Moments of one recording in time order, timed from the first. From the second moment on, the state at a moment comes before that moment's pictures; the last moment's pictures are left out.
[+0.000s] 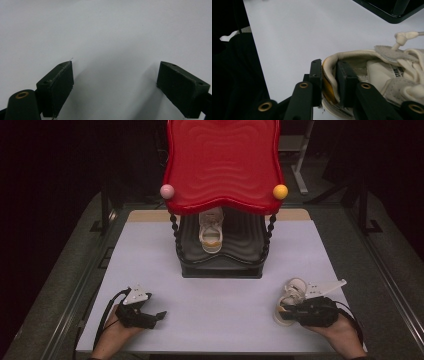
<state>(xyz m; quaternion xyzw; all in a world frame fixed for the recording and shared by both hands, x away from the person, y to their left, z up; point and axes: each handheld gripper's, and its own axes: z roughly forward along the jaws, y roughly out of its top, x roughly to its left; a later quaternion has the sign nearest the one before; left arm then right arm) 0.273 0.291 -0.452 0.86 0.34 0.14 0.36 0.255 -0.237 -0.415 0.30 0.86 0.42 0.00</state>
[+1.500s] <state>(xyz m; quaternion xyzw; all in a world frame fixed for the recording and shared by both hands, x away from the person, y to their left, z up) 0.273 0.291 -0.452 0.86 0.34 0.14 0.36 0.262 -0.105 -0.371 0.14 0.89 0.44 -0.02</state>
